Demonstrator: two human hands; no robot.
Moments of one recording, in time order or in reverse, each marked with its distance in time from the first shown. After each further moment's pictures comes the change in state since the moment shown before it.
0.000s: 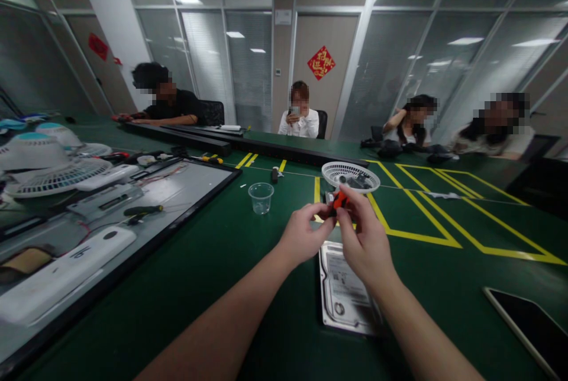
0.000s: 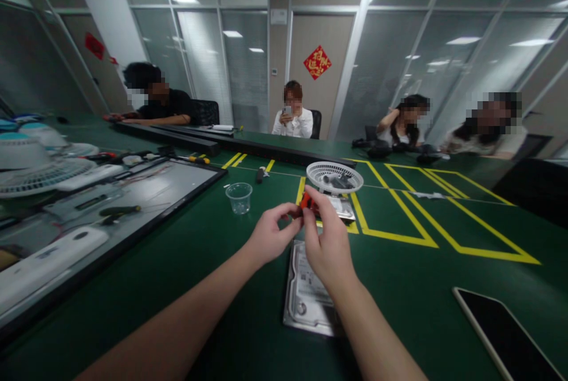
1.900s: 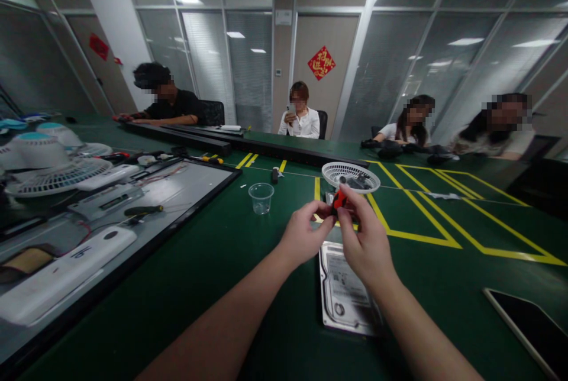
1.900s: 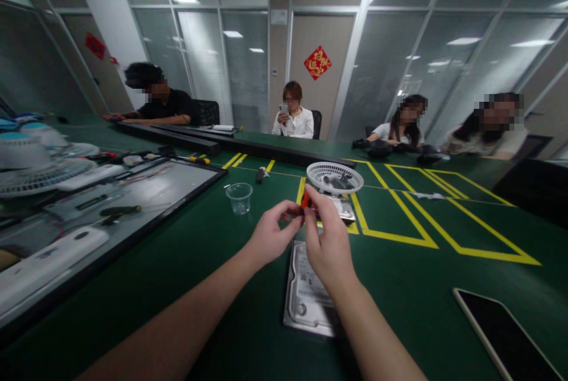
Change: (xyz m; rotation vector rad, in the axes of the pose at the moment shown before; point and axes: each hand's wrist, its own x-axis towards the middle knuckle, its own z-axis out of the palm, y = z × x) left_hand -0.001 -0.001 0.001 0.005 0.033 0.001; right_hand 0.001 0.000 -0.001 -0.059 -0.001 -0.028
